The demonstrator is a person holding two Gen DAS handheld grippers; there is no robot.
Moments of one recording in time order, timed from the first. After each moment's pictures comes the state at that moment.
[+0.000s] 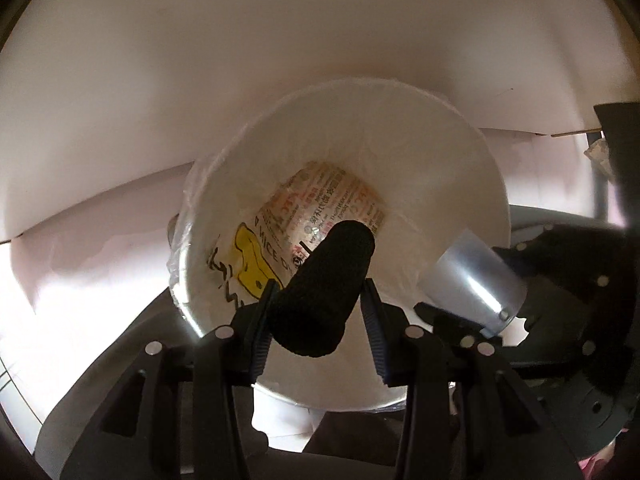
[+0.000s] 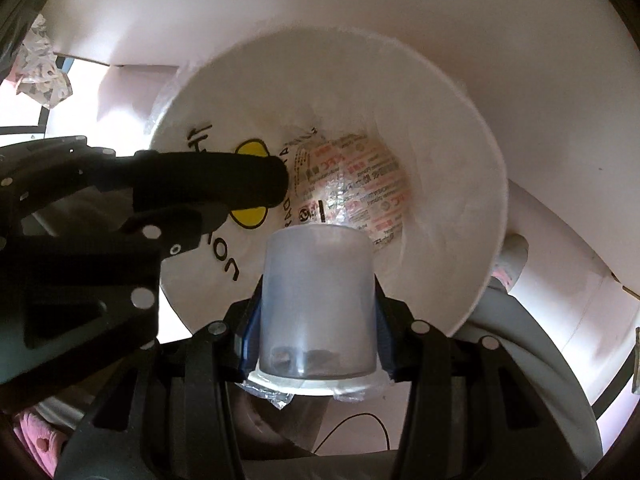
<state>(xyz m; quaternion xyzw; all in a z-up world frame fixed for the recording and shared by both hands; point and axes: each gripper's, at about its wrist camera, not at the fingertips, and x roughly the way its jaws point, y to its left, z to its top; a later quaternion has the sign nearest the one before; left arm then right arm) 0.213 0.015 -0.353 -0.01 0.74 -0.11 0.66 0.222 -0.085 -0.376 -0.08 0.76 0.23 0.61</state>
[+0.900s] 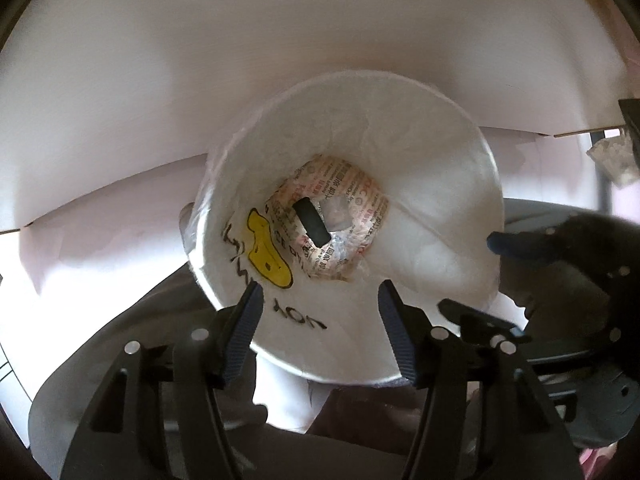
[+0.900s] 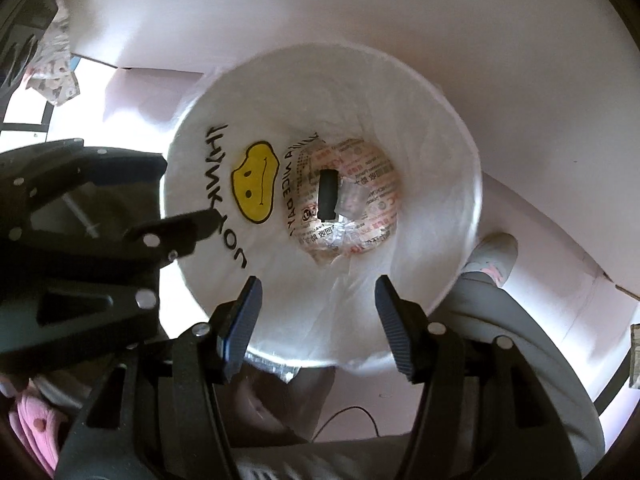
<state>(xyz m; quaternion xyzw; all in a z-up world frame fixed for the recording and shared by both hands) 0.197 0.015 -0.327 0.00 0.73 -0.09 0.67 0.203 -0.098 -0.334 -0.09 0.73 0.23 0.63</state>
